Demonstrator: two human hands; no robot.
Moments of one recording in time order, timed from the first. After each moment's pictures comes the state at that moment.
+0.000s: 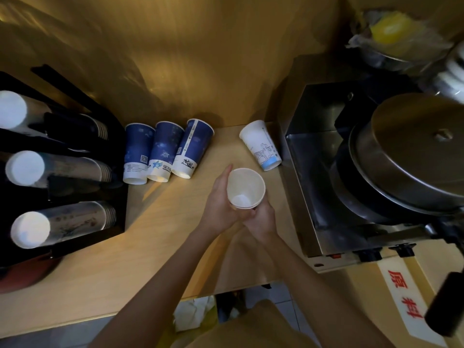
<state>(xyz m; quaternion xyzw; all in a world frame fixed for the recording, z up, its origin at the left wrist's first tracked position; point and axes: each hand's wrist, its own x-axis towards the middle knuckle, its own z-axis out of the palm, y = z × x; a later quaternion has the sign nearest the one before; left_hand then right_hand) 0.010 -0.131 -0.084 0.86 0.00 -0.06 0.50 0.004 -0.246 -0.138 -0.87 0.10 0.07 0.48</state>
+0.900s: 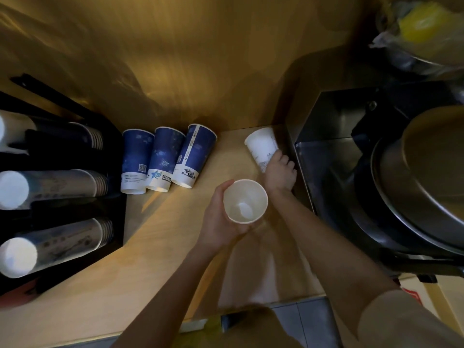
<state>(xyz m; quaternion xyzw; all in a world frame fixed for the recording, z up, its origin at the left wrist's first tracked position) 0.024 -0.125 -0.096 0.84 0.04 -0.05 0.54 0.144 -0.258 -0.132 -0.98 0.11 0.06 0.13</state>
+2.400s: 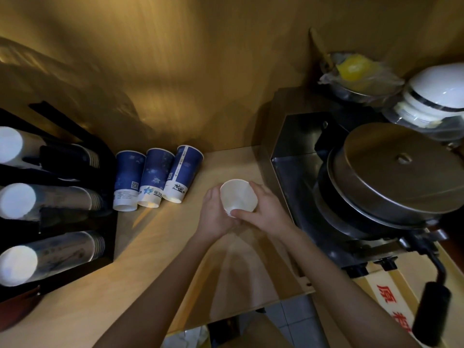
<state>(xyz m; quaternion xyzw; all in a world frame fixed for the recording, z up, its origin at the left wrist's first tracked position) 0.042 -0.136 -0.082 0.90 0.00 -0.03 0.43 0.043 -0.277 -0.052 -0.92 -0.06 0.09 0.37</state>
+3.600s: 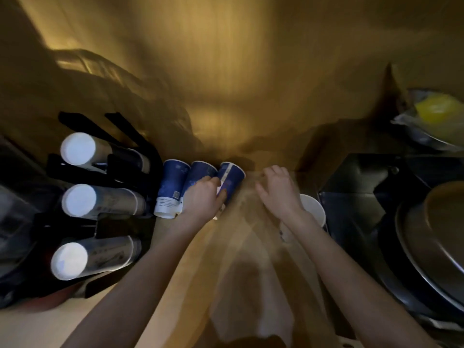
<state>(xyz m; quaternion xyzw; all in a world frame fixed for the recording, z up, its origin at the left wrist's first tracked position) 0.101 -0.034 -0.032 0.98 0.06 0.01 0.19 0.138 -0.203 -0.017 -0.97 -0.15 -0.01 0.20</state>
